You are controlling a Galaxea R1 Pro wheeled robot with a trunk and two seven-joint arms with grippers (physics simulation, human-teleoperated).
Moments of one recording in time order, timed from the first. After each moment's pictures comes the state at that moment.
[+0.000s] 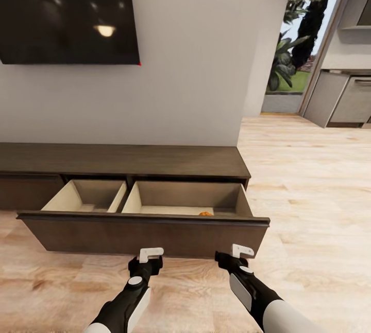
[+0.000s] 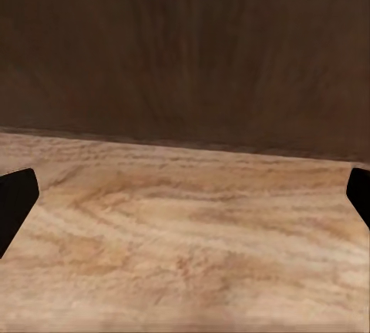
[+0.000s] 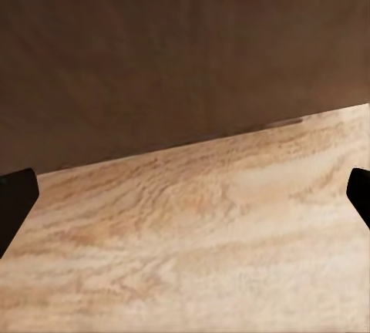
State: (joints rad) left arm -0.49 -0.15 -0.19 -0.55 0.12 0.02 0.29; right arm -0.62 0.07 0.32 -0.37 -0.51 -0.01 -0.23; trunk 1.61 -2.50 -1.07
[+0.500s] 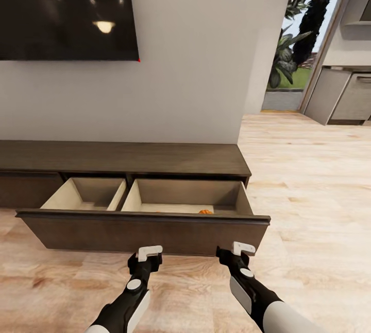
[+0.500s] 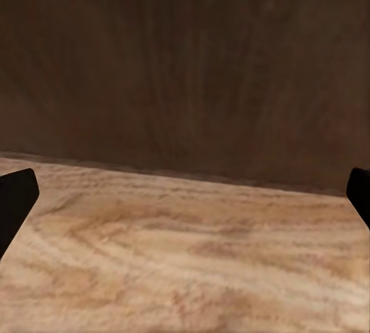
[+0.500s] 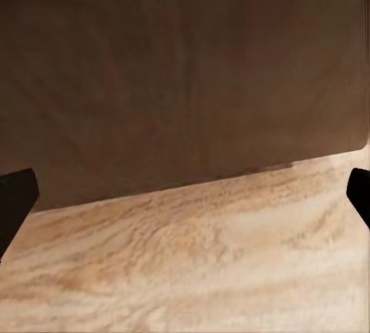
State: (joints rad) left arm -0.48 -0.15 -0.19 -0.53 0.12 -0.13 0.29; right arm -0.62 0.07 0.32 -0.35 -0.45 -0.16 -0.23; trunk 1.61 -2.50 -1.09
